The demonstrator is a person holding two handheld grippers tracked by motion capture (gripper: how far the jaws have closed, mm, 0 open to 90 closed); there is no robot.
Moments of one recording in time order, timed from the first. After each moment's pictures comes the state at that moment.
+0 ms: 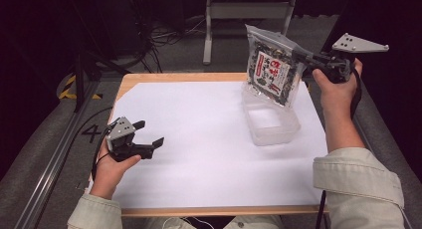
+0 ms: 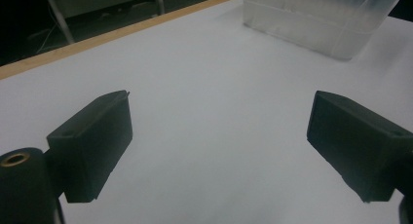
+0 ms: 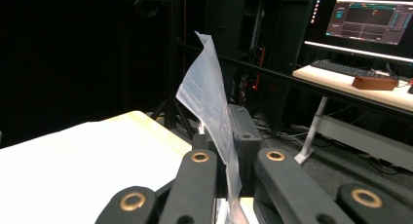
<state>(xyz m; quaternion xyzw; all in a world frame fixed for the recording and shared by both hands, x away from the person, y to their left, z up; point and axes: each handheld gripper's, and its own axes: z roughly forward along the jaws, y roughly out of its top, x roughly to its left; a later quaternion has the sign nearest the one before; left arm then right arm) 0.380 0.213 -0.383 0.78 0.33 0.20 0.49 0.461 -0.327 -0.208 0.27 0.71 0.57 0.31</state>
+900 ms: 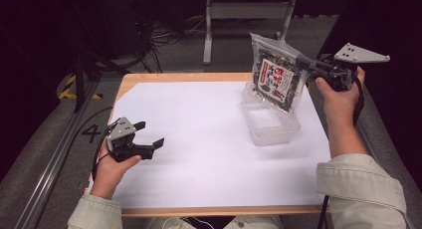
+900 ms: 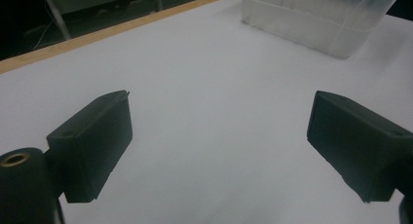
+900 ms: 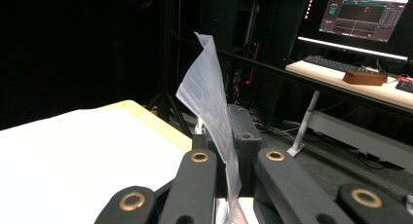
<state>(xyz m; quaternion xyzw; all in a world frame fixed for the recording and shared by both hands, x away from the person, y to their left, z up) 0.379 0.212 -0.385 0.78 0.33 0.19 0.49 0.454 -0.339 -0.228 0.27 0.71 0.56 0.32</state>
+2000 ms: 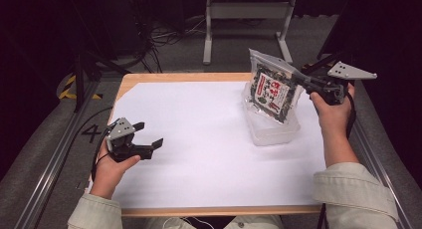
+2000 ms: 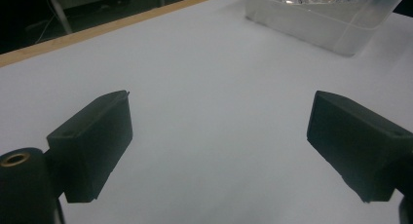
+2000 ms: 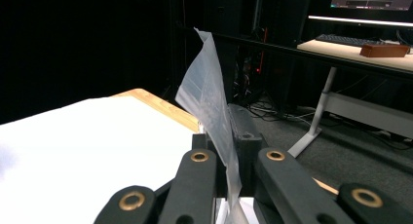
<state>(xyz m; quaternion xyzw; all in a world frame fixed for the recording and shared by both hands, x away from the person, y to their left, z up) 0.381 0.216 -0.387 0.78 0.34 0.19 0.49 0.456 -0.348 -0.277 0.30 0.71 0.57 0.28</state>
